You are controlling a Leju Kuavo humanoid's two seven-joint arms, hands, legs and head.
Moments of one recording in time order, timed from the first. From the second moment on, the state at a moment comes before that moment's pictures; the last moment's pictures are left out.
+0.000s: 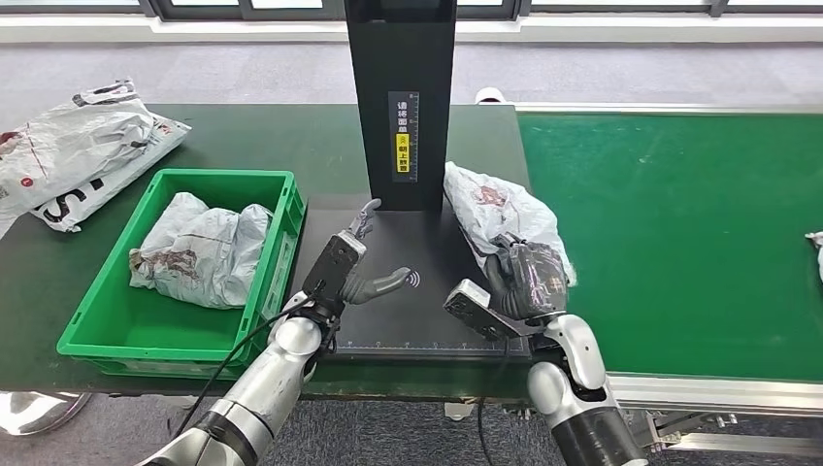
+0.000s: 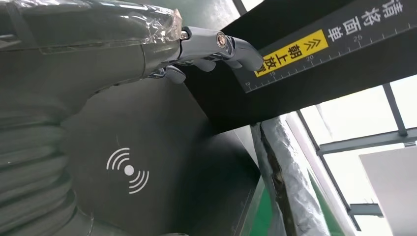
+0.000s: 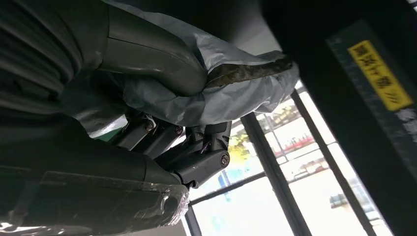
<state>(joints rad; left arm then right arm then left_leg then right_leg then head) -0.53 -0.23 -0.29 -0.79 -0.18 0.13 -0.42 -0.24 0.06 0.24 -1.29 0.93 -0.30 -0.17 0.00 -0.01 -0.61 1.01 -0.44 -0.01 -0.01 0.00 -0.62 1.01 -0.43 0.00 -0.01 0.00</state>
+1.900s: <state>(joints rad) -0.61 -0.21 -0.27 -0.65 -0.34 0.38 -0.56 -0.20 0.02 0.41 -1.27 0.28 -0.31 -0.48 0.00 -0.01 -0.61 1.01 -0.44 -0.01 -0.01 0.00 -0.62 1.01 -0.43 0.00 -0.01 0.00</state>
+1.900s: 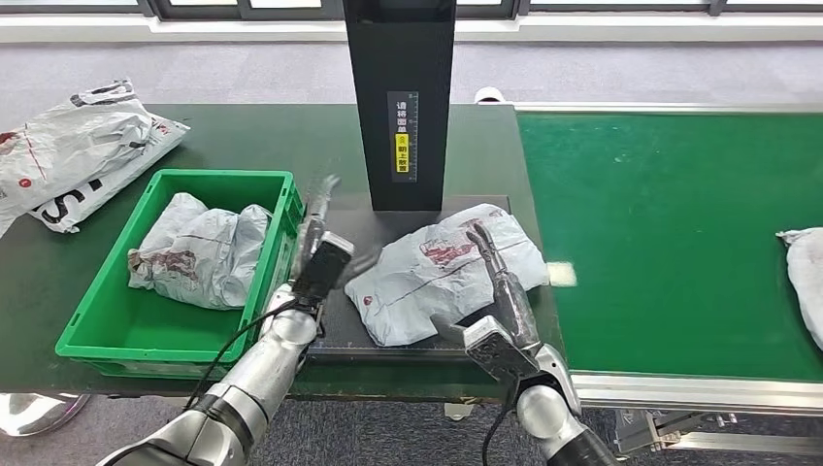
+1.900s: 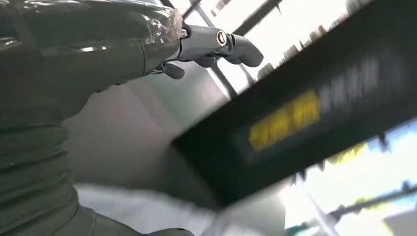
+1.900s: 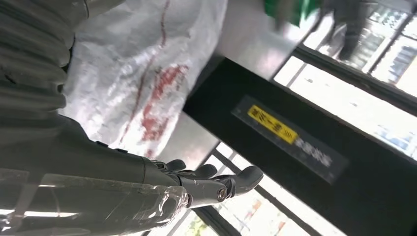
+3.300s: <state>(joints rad) -0.77 -0.20 -0.50 -0.44 -0.88 0.23 -0.21 -0.15 0.08 0.27 -1.35 0.29 -0.24 -0.48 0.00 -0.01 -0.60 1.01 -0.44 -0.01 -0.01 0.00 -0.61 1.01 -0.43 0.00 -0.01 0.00</state>
